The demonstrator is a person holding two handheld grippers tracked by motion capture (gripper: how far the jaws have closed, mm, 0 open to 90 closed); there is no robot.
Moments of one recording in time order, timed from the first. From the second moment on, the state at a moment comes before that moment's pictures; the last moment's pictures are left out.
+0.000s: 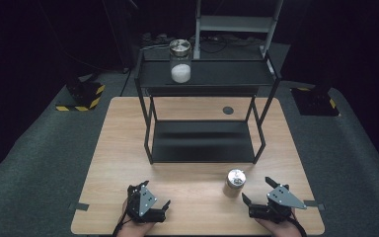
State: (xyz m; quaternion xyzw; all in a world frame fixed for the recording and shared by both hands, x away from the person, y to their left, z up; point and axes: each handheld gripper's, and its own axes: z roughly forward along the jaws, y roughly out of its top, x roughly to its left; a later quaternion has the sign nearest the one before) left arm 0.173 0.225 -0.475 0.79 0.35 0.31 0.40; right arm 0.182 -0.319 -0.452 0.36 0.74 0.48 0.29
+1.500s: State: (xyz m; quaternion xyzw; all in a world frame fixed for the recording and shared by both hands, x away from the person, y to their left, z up) left arm 0.174 0.231 -0.476 0.78 0.35 0.30 0.41; right arm 0.209 -0.292 -0.488 0.36 0.70 0.56 0.27
